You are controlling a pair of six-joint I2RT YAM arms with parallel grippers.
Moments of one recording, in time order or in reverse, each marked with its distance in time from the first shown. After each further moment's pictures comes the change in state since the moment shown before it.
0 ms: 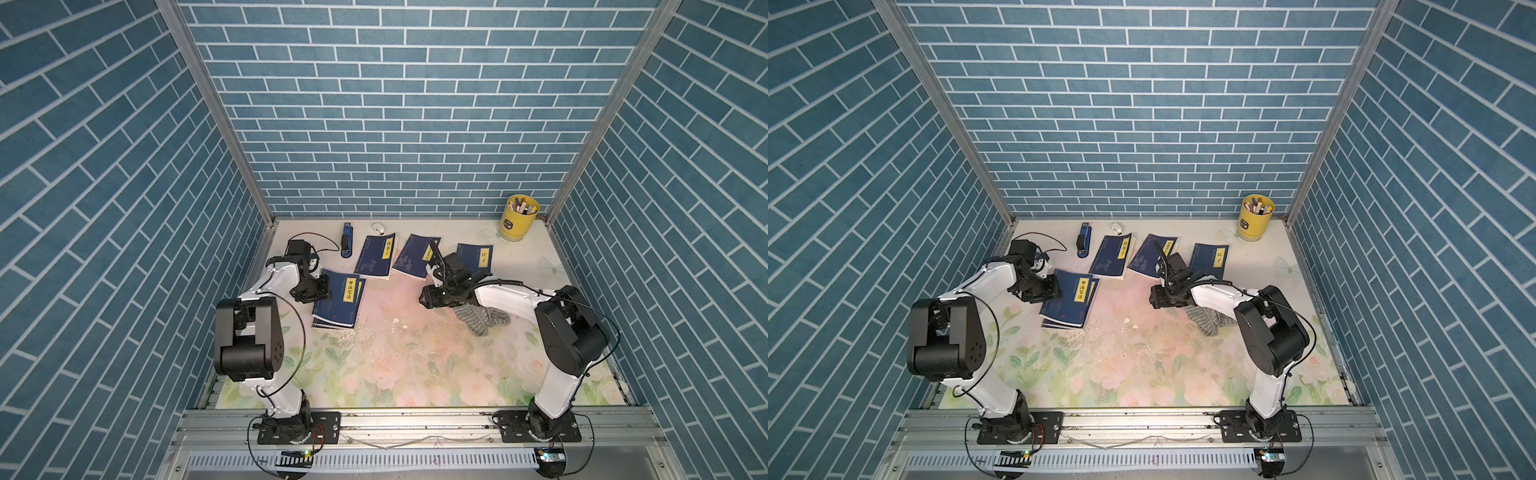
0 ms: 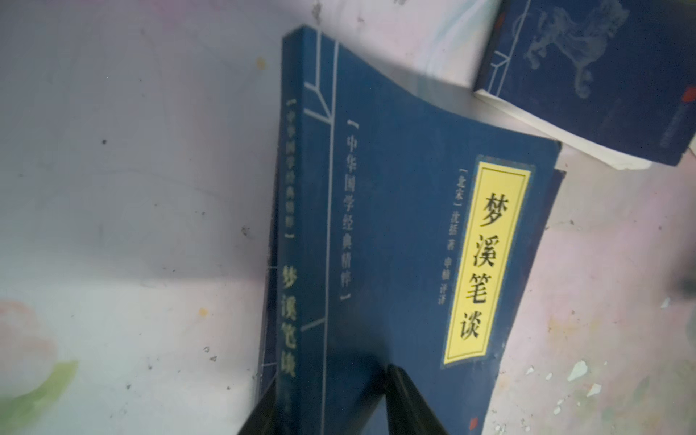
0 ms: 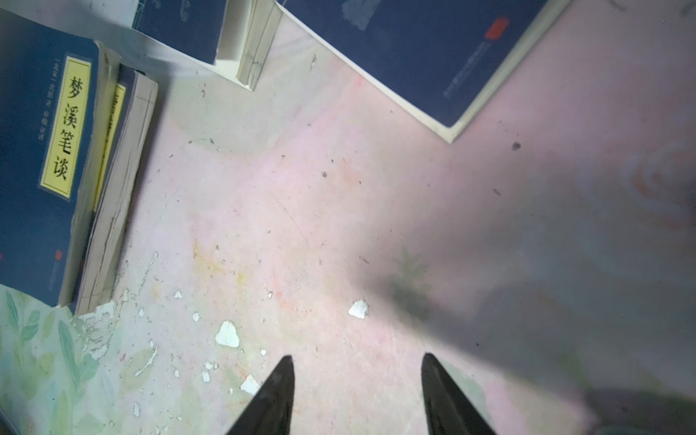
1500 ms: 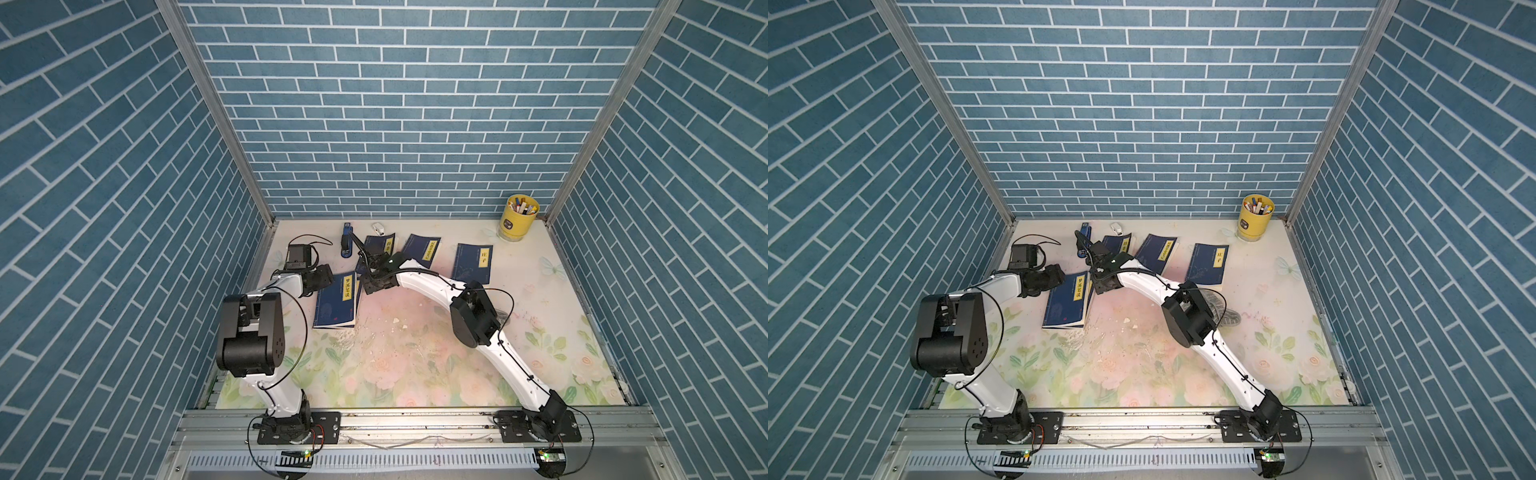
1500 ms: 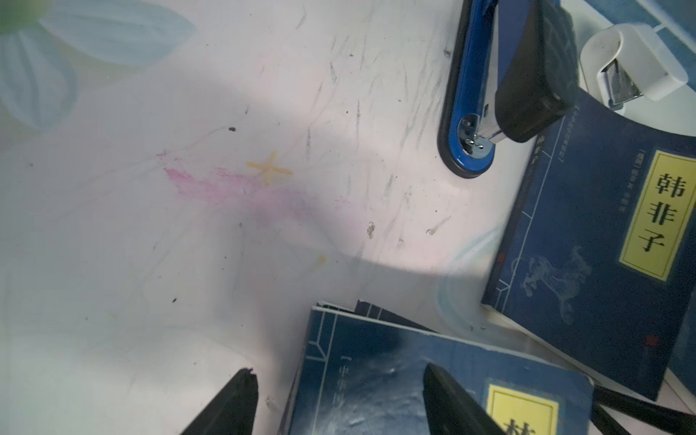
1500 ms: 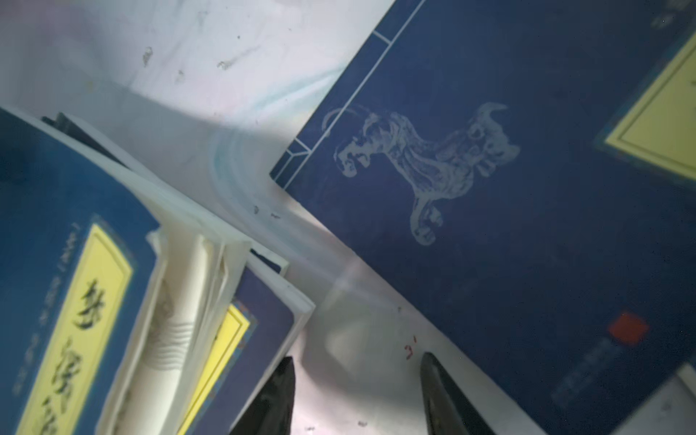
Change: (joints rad) left arm 0.000 0.030 -0.159 0.558 -0.086 -0.272; right arm 0.251 0.804 1.216 -0.443 0.252 -0.044
